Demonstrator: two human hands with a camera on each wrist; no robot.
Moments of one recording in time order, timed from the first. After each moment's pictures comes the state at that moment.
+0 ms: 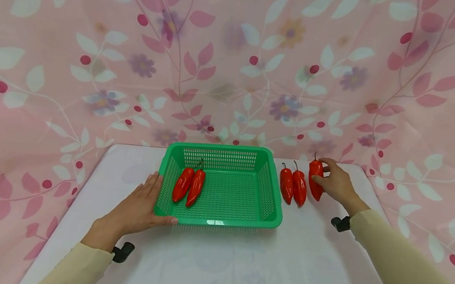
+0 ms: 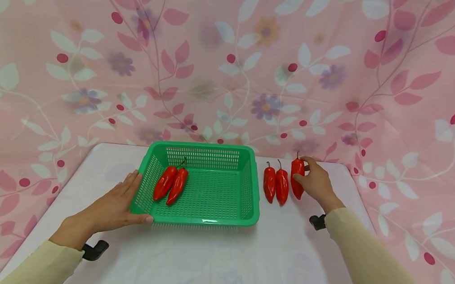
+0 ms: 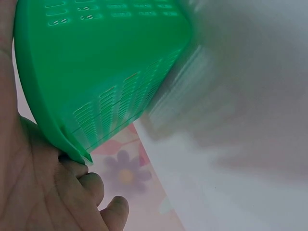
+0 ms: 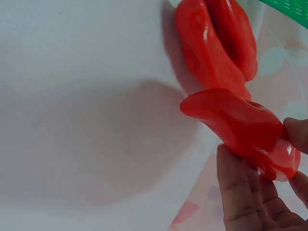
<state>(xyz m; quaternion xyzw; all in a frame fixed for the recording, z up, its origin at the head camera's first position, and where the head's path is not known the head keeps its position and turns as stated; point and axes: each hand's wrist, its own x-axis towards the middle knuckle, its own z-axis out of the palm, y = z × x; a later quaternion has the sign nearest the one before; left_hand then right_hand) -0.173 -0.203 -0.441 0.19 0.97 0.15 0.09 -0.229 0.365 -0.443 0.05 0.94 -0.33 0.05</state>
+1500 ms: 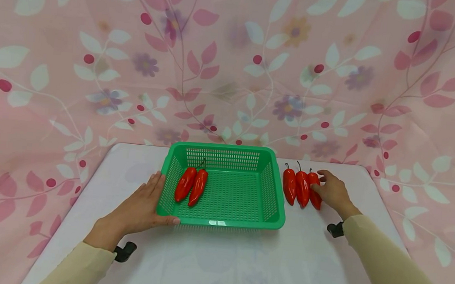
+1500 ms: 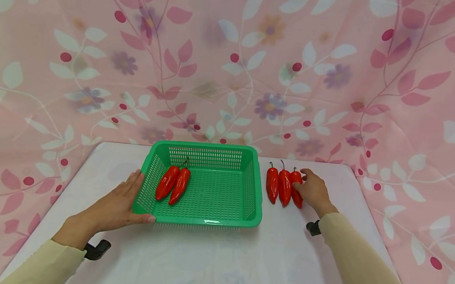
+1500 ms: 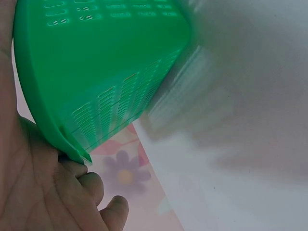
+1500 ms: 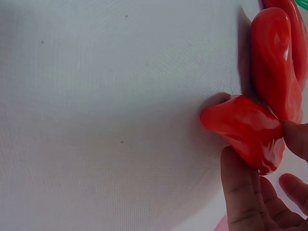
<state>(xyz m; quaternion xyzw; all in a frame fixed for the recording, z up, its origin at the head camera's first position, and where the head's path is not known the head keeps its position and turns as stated) -0.171 -0.200 -0.441 0.19 0.97 0.15 0.09 -0.240 0.368 -0.495 0.08 0.95 -0.28 0.08</state>
